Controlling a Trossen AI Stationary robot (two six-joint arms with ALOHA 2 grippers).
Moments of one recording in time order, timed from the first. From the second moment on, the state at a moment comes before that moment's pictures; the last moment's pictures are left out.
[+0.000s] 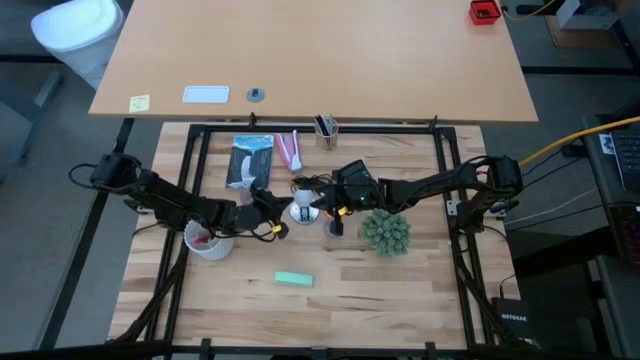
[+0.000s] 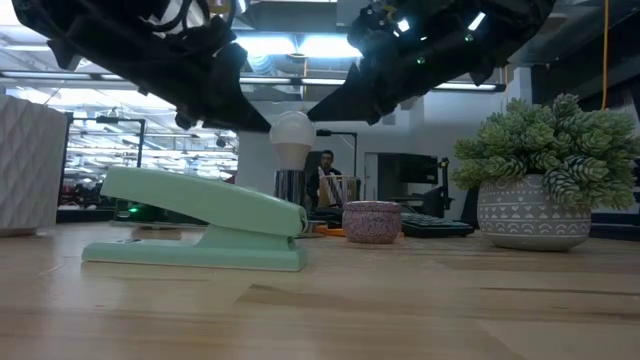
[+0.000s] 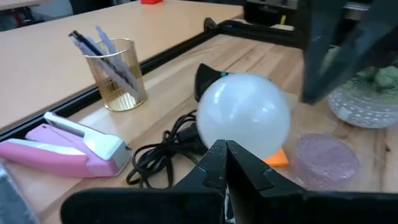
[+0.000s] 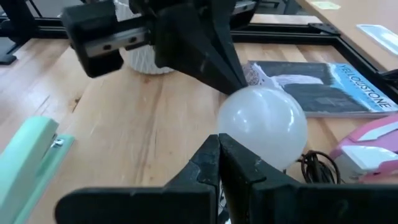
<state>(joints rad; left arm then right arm) -0.21 1.41 0.51 0.47 -0.80 -0.31 -0.02 1.67 0.88 0.41 0.00 -0.04</state>
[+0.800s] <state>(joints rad) -0.27 1.36 0.51 0.51 -0.72 -0.30 -0.04 1.63 0.88 0.45 0.24 -0.14</state>
